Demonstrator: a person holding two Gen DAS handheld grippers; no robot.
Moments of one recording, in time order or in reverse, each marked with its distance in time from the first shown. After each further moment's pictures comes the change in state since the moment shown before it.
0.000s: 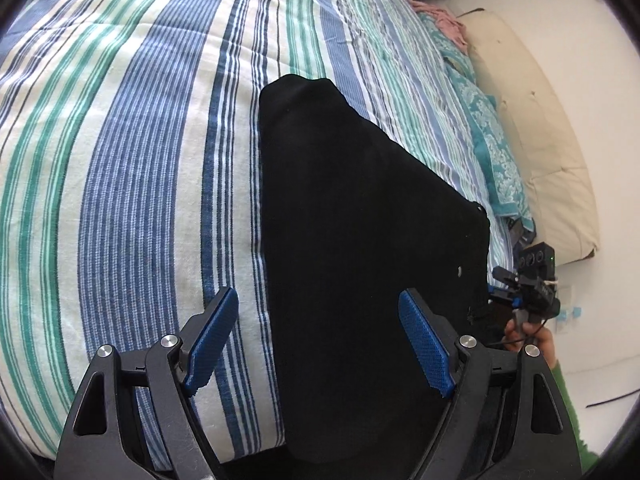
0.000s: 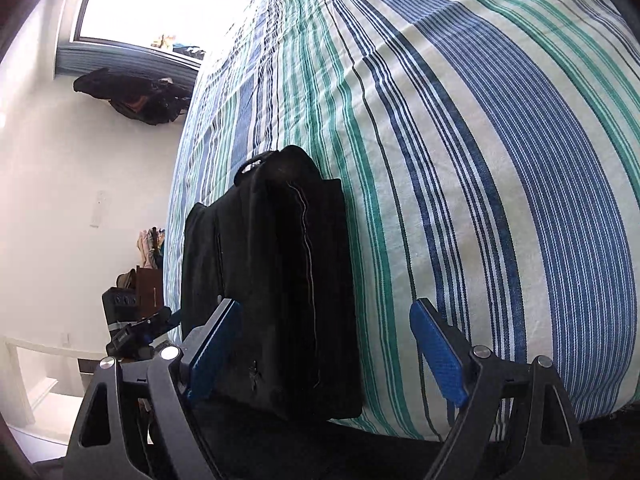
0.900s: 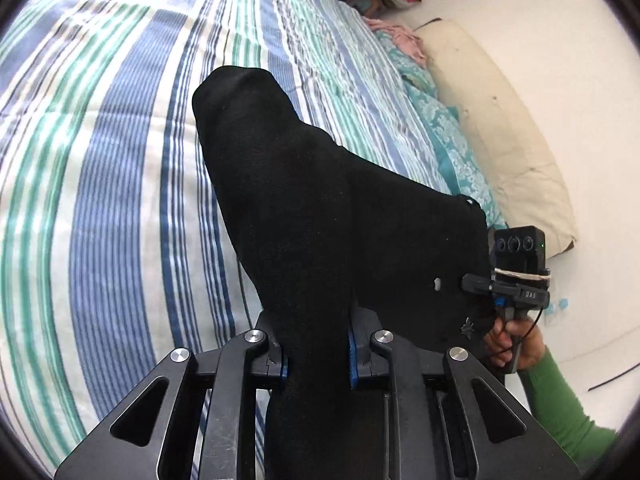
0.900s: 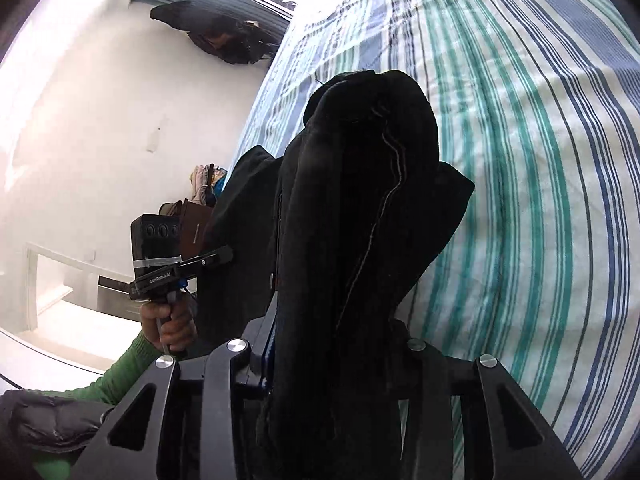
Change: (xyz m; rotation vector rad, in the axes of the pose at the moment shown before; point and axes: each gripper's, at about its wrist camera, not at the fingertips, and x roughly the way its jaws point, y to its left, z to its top) left arm -0.032 -0.022 0.049 0.107 -0.120 -0.074; right arm 0.049 0.091 -0.017 -0.275 0.095 0.202
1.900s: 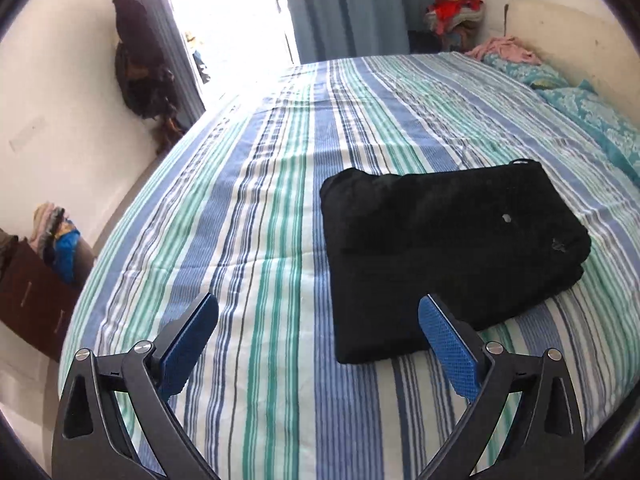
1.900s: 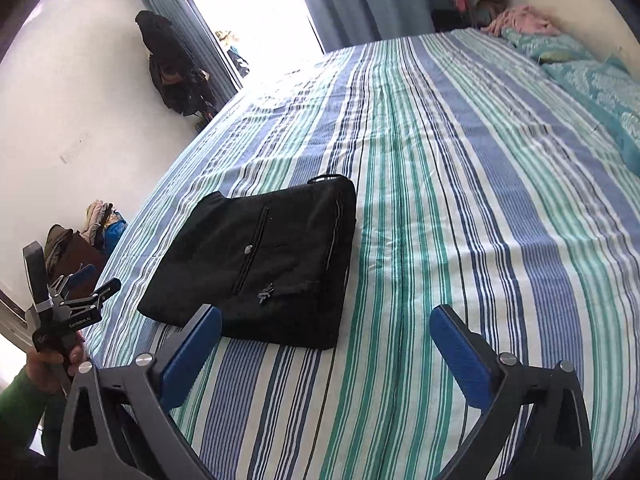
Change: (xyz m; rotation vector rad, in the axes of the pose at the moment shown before) left arm -0.038 -0.042 -0.018 0.291 -0.362 0.868; right arm -0.051 0.031 -0.034 -0.210 -0.345 -0.539
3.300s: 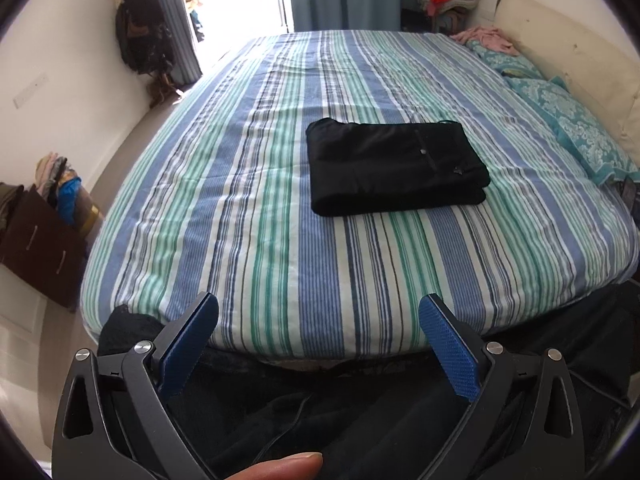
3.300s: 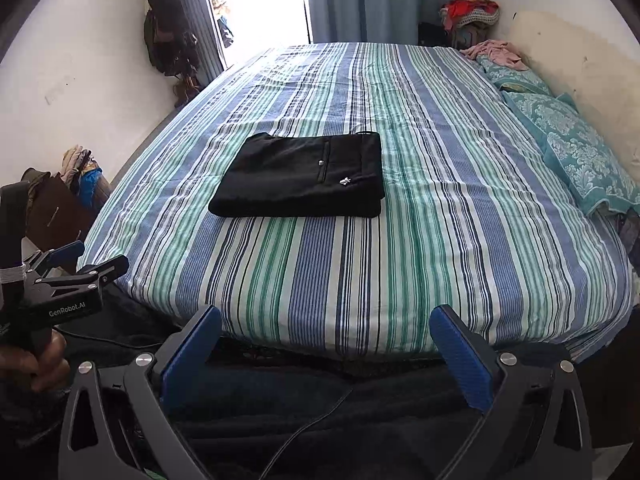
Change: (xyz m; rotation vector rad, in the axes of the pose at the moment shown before) left arm -0.169 0.008 -0.062 -0.025 0.157 -0.073; right arm -0.165 0.179 -0.116 -0.101 0.083 -0.244
